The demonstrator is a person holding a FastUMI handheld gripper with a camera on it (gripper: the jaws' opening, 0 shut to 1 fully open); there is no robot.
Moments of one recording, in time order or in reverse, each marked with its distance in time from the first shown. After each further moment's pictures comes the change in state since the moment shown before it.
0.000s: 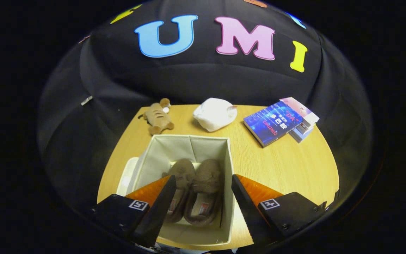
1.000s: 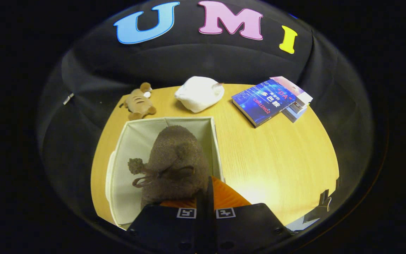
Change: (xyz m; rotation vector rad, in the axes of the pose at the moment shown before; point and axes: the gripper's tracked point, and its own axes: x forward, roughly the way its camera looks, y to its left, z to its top) arm 0.043 -0.028 -0.056 0.085 0.214 -0.148
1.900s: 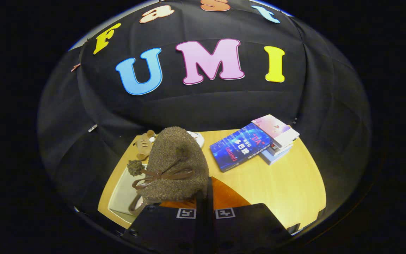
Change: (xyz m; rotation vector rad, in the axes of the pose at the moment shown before) arm -0.107 -0.138 0.114 -0.006 -0.305 0.238
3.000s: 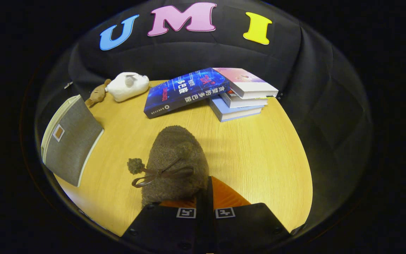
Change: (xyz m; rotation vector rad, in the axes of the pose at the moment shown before) arm 0.080 -0.275 -0.159 -0.146 0.180 -0.101
